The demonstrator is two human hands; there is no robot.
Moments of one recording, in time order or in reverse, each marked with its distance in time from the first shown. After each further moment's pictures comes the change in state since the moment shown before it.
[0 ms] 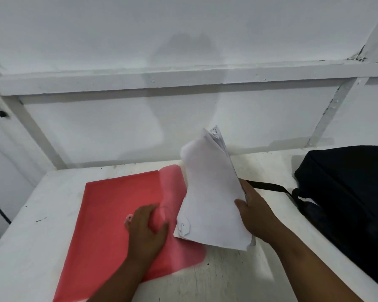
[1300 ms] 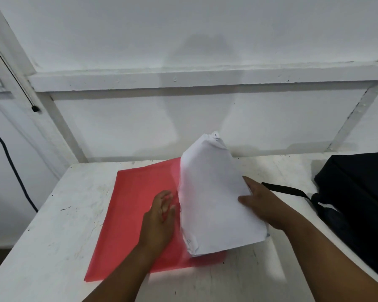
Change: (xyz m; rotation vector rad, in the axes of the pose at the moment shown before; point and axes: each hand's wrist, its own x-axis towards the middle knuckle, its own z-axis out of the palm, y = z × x) left_hand 0.004 0.032 -0.033 -0.216 -0.068 -0.083; right_hand 0.028 -0.022 0.000 0.125 -0.265 0.060
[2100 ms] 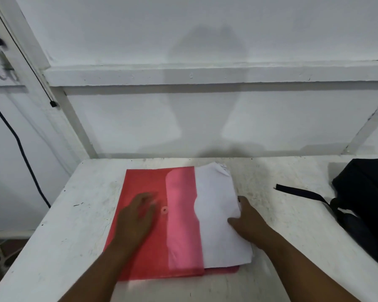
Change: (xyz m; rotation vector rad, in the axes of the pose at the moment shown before) left_hand 0.014 -0.031 -0.079 0.183 0.064 0.025; right_hand 0.018 0.024 0.082 -0.185 0.046 0.167
